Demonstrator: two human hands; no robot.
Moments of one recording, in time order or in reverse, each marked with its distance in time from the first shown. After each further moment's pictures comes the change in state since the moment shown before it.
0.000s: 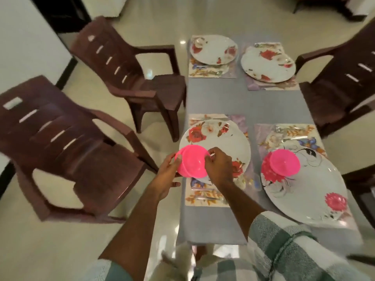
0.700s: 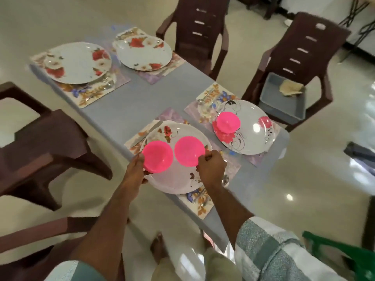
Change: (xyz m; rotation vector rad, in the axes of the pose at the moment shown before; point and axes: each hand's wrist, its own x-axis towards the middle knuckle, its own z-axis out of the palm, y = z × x) left_hand 0.204 0.080 -0.032 0.433 -0.484 0.000; right_hand 0.014 -0.032 0.046 0.285 0.843 0.826
